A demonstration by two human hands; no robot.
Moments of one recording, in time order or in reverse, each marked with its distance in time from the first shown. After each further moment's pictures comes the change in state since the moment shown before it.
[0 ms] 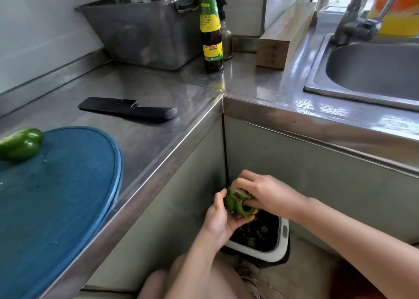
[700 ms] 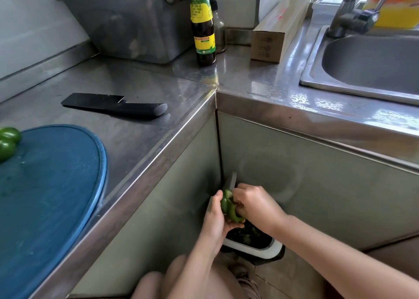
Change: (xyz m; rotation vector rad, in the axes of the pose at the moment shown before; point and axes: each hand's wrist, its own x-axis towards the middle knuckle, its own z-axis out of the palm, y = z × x) left_hand 0.016 -0.021 -0.008 0.217 0.169 0.072; right_hand 0.003 -0.015 0.045 0.101 0.091 0.287
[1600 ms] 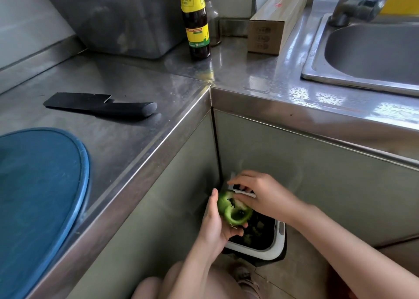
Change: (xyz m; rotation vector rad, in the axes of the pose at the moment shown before) left_hand 0.006 0.001 0.000 -0.034 -0.162 -0.059; right_hand 0.007 0.029 -0.023 0.222 0.016 -0.037
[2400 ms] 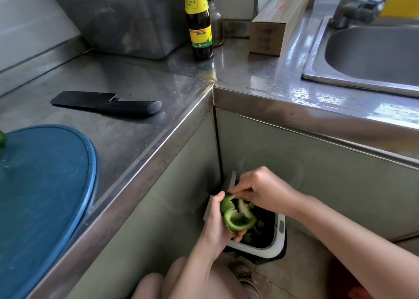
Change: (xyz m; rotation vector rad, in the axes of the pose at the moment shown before) left_hand -0.012 0.001 0.002 0.098 -0.087 0.026; right_hand 0.005 -0.009 -0.012 0.067 -0.022 -0.124
